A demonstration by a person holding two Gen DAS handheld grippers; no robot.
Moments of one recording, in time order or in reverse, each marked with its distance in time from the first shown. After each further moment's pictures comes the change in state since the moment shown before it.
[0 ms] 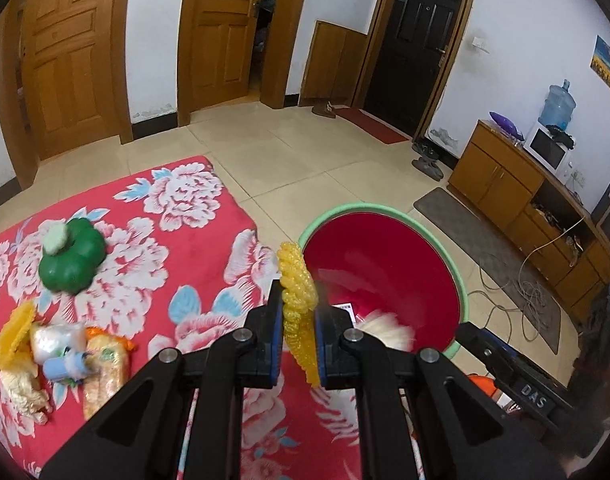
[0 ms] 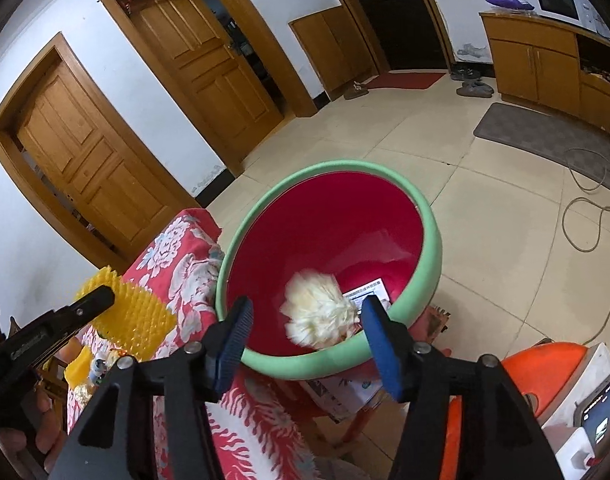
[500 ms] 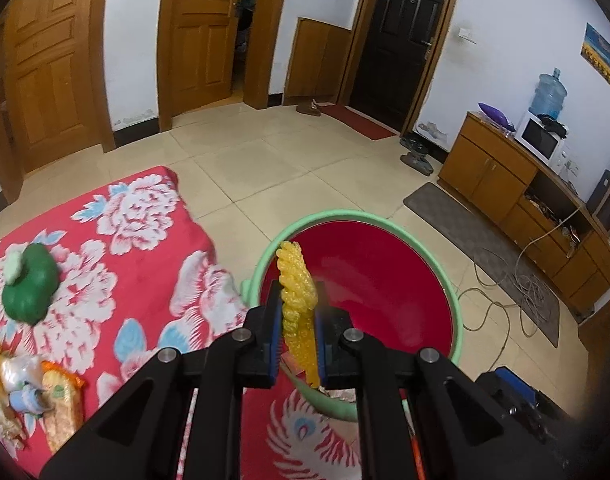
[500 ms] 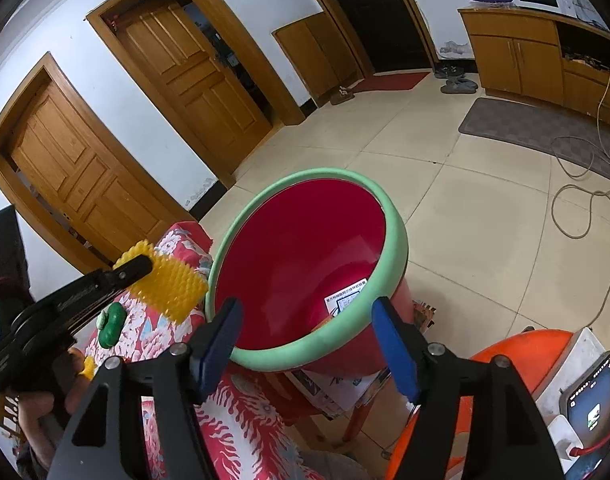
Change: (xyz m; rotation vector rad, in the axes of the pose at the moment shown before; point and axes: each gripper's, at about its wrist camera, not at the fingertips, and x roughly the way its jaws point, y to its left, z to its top) left arm 0.040 -0.033 0.015 0.043 0.009 -0.038; right arm -0.020 -0.019 -0.003 0.058 -0.027 -0.007
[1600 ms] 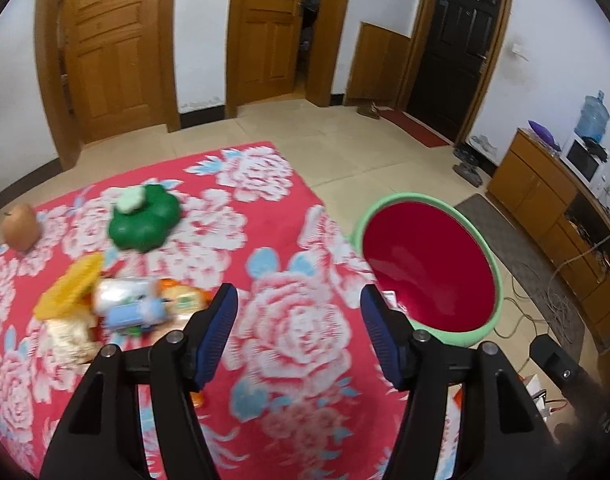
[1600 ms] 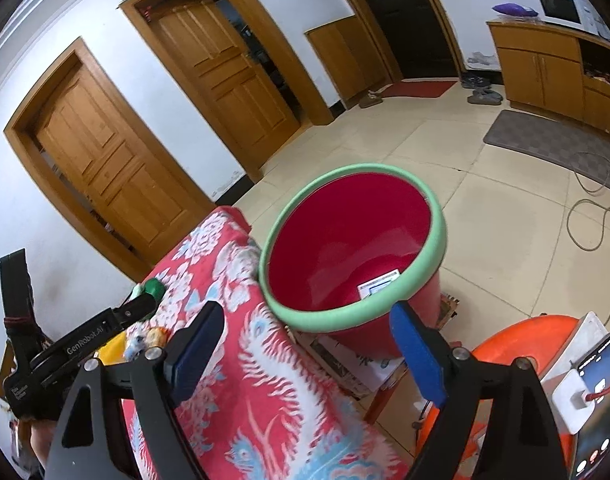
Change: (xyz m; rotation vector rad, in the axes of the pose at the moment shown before) left arm -0.091 0.070 -0.052 -0.120 -0.017 0.197; right arm -0.033 0.046 -0.022 -0.076 0.004 0.074
